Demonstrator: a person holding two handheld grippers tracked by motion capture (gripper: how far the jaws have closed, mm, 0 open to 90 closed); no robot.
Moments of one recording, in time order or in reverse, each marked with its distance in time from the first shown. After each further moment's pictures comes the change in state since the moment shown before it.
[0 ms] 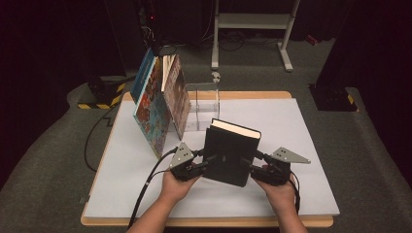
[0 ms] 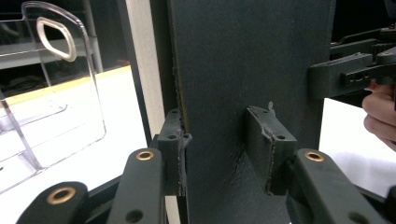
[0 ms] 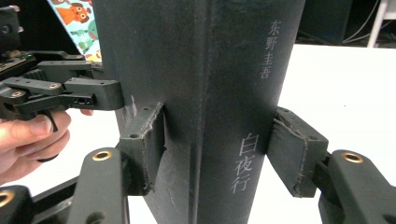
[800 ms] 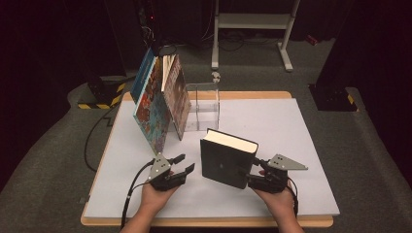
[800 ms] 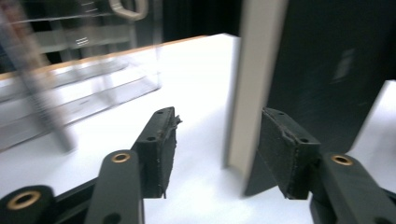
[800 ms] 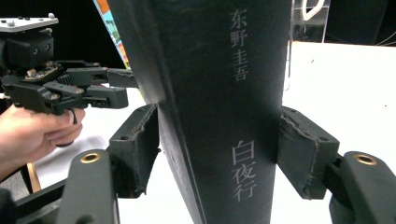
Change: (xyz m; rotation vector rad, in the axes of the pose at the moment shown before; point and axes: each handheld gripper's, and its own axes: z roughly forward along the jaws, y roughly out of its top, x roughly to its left) left arm 0.028 -0.044 -0.063 0.060 0.202 -0.029; right arm 0.013 -0.011 -0.001 0.004 0.086 -0.033
